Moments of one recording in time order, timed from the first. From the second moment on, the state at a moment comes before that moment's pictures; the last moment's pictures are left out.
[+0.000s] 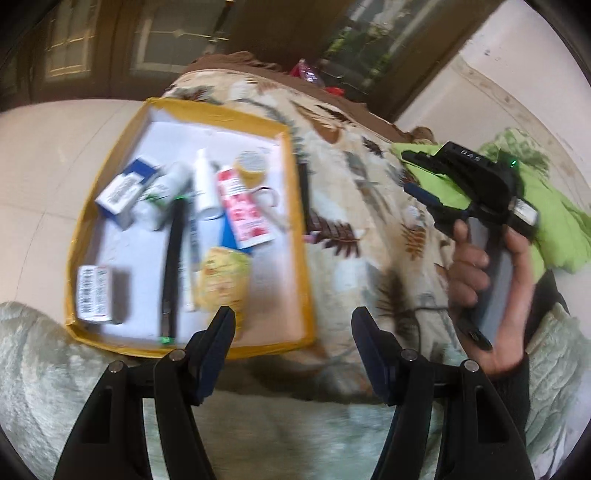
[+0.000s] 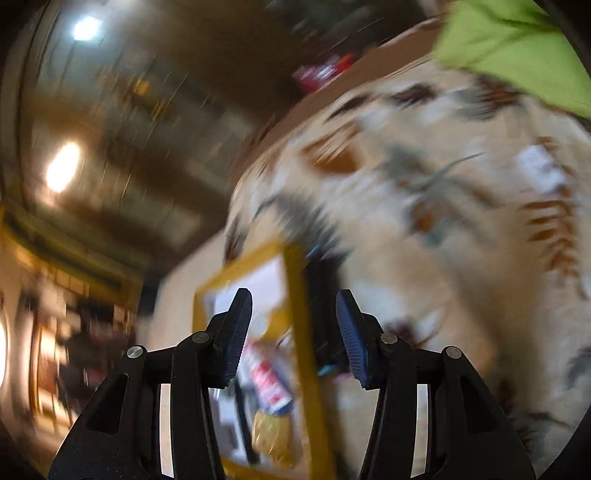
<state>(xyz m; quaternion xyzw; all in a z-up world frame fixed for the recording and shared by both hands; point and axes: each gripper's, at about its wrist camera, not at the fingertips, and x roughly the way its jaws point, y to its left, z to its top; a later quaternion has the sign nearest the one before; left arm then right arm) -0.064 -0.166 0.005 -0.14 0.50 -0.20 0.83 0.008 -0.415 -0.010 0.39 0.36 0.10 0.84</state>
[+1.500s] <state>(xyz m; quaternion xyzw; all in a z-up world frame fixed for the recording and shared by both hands) 0.073 -0.263 -0.025 -0.14 0.55 -0.23 0.79 0.000 -0.582 -0.075 0.56 0.32 -0.07 0.76</state>
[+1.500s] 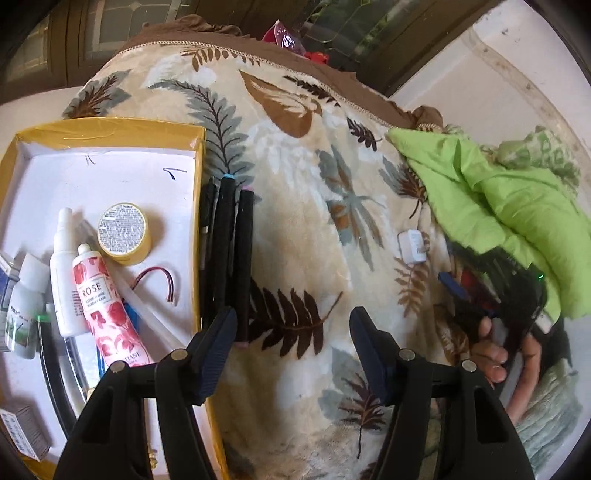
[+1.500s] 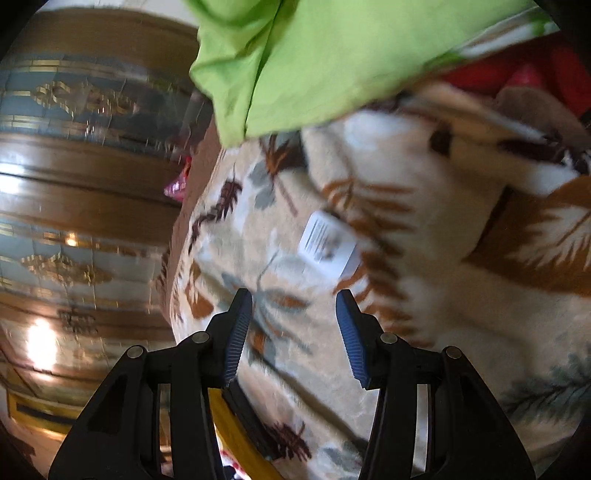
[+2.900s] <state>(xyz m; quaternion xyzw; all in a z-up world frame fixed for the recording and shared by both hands) 0.119 -0.286 -0.057 -0.12 0.62 -0.20 0.75 0.043 -0.490 -0.042 0.48 0.40 0.01 0.78</state>
